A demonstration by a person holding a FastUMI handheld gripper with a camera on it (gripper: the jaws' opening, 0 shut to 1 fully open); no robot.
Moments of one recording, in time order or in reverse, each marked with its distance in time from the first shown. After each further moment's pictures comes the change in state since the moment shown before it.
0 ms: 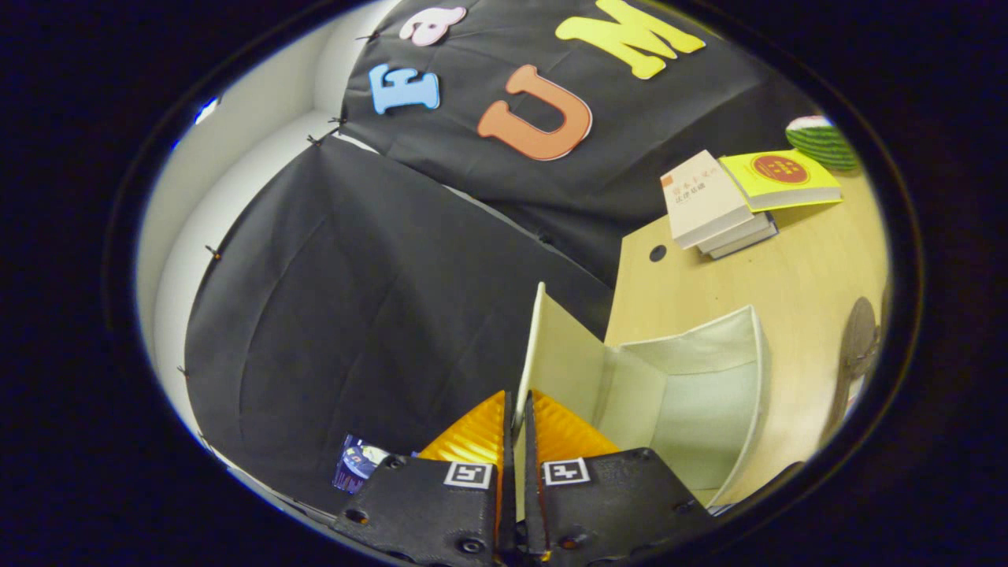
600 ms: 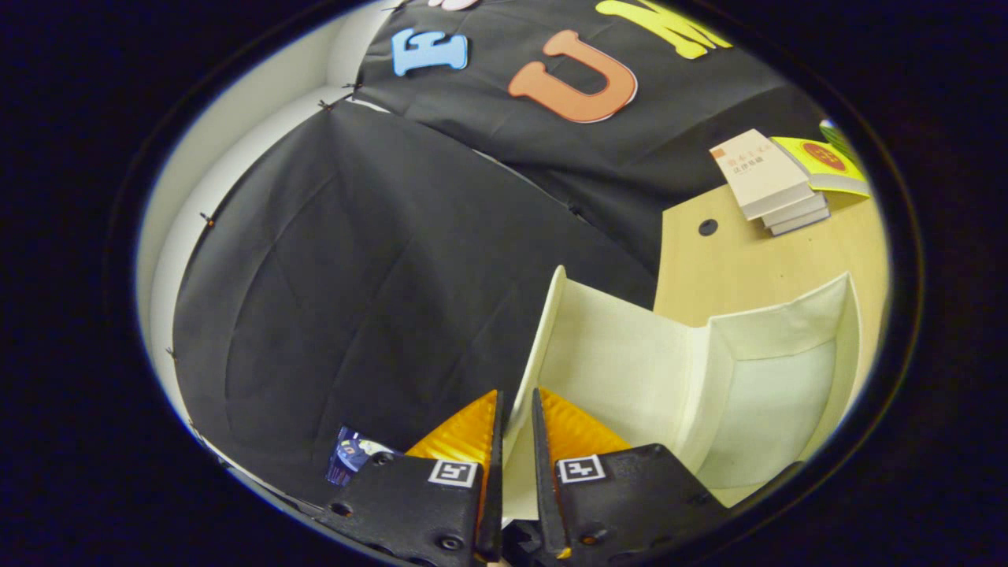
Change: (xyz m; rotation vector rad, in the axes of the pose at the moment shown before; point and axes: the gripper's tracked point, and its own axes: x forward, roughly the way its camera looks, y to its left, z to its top) arm 0.099 0.053 -0.052 -0.062 0.068 0.029
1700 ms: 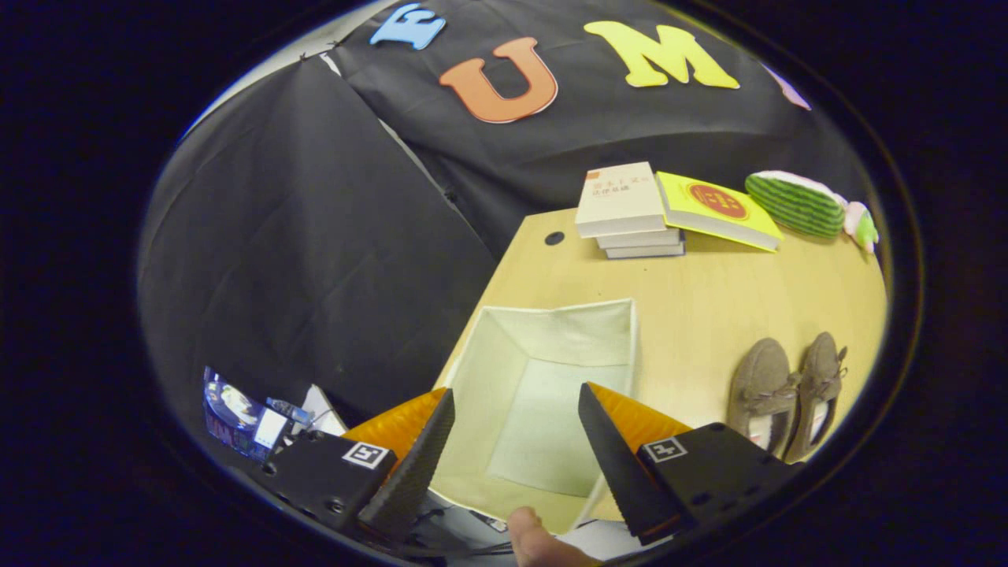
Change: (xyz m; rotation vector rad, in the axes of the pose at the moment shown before) arm -0.138 -0.191 -0.002 -0.207 0.085 -0.541
